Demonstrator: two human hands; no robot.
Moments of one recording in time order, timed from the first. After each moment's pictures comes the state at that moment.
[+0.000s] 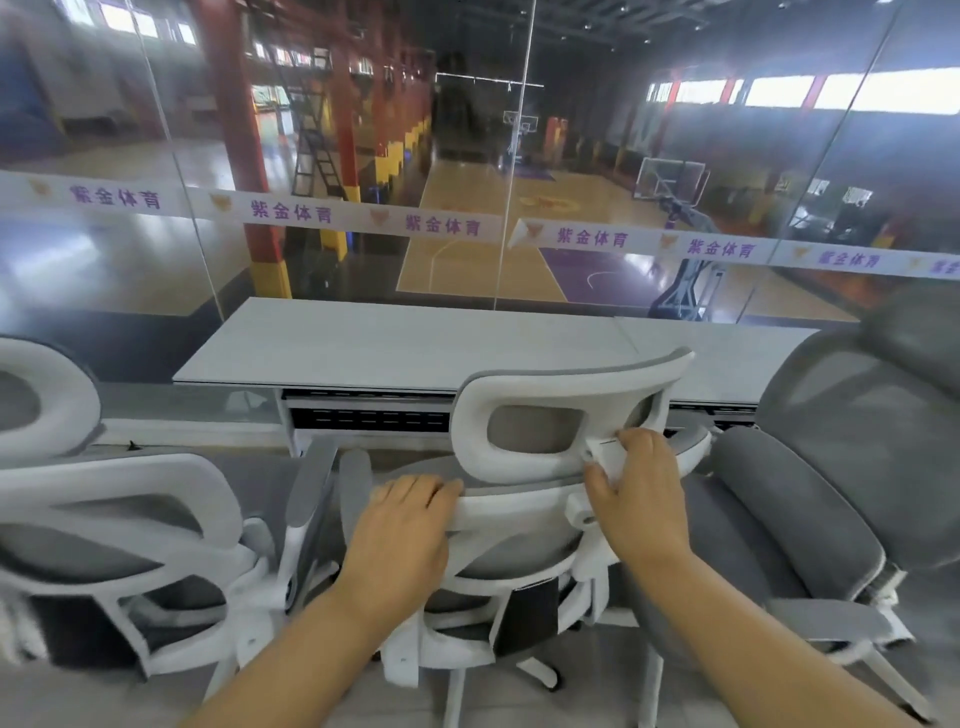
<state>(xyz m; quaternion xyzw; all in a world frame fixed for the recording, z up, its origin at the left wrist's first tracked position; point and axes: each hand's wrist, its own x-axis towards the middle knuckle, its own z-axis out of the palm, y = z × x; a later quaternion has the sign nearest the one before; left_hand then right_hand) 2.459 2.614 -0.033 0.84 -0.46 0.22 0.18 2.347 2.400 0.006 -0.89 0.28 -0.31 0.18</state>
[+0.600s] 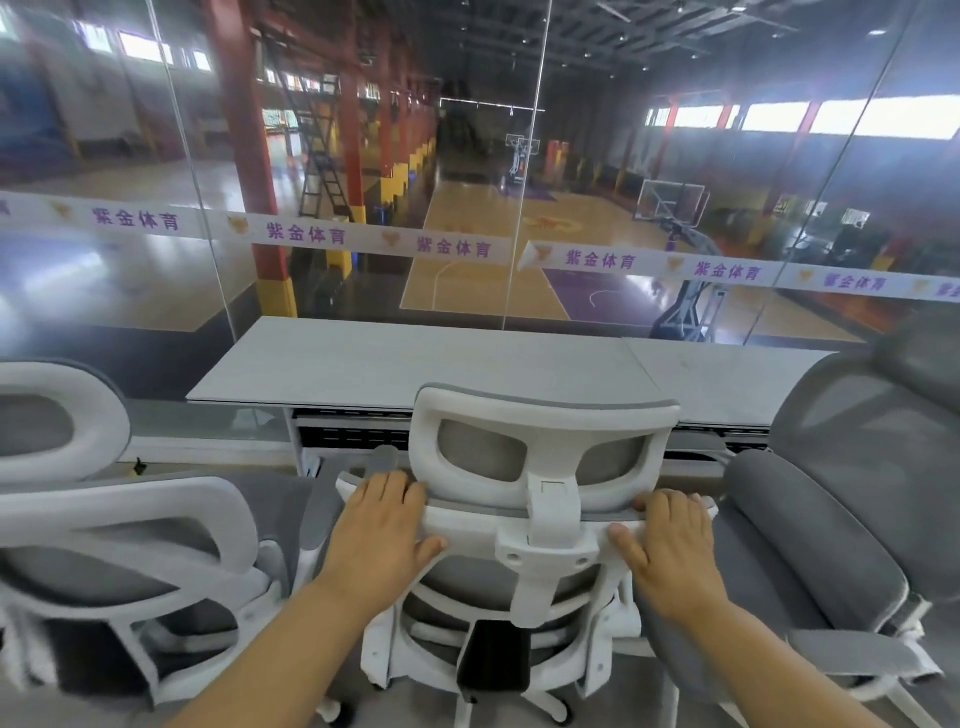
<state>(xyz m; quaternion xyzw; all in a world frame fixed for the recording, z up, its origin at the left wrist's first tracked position) 2.510 2.640 -0.033 0.87 -0.42 0.23 0.12 2.337 2.379 -0.037 -0.93 0.26 -0.27 0.04</state>
